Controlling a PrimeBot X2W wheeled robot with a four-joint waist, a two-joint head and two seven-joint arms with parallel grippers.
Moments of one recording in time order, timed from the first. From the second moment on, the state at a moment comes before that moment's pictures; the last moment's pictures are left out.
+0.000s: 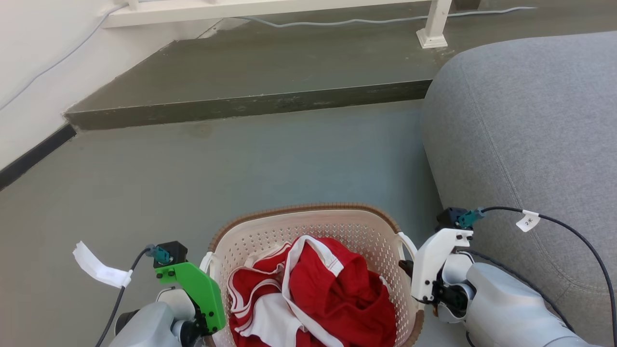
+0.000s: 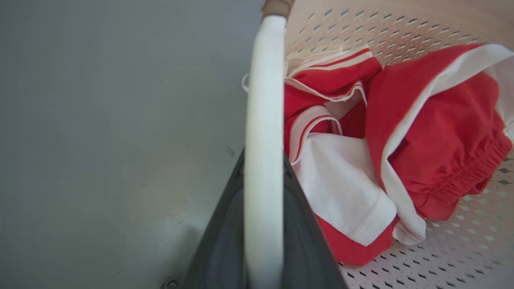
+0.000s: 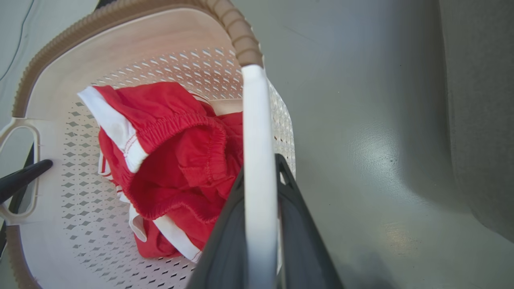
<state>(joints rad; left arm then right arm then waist) -0.52 0.01 -0.63 1.17 -0.86 -0.13 0.19 -0.56 -0.06 0.90 1.16 1.07 0.12 0.18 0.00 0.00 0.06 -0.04</state>
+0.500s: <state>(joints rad) -0.53 0.01 -0.65 1.18 -0.87 -0.13 0.18 -0.57 -0.06 0.91 1.15 1.08 0.12 0.18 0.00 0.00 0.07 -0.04</state>
